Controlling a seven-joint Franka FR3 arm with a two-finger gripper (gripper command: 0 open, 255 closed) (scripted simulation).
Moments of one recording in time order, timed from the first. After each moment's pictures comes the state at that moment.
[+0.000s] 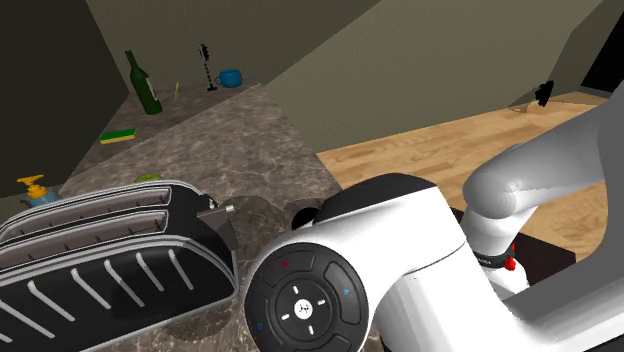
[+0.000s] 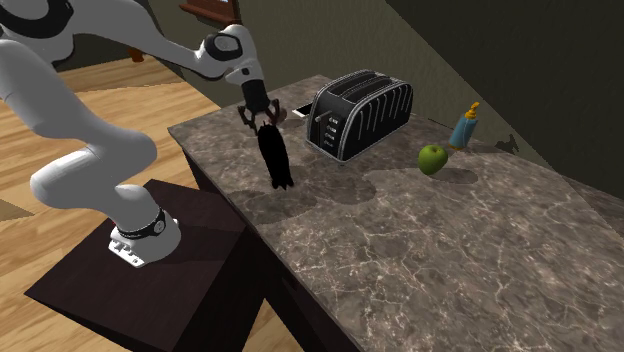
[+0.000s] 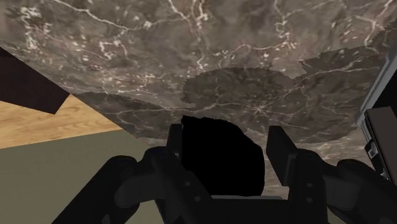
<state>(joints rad) -0.33 -0.62 1.45 -2.23 -0.06 1.90 1.95</state>
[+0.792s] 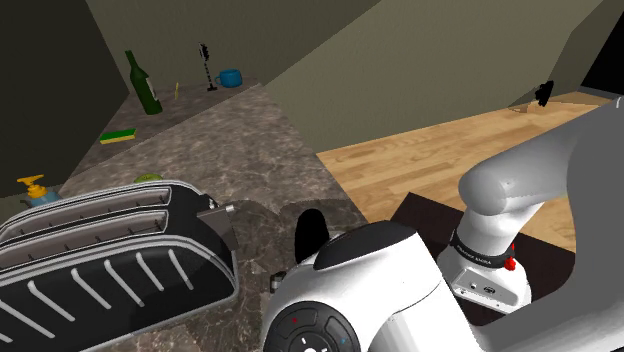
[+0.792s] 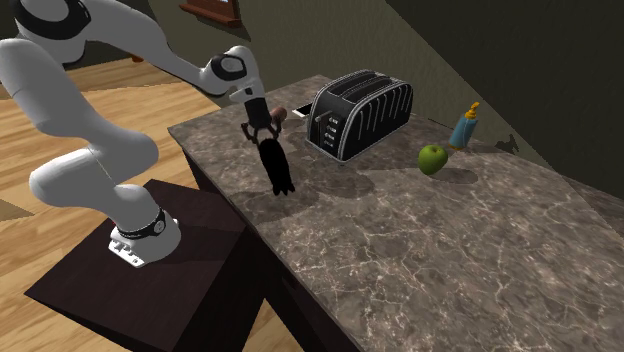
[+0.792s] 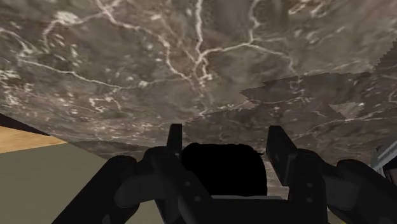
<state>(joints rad) -0.45 -0.63 1.62 -2.29 -0.03 2.02 2.00</state>
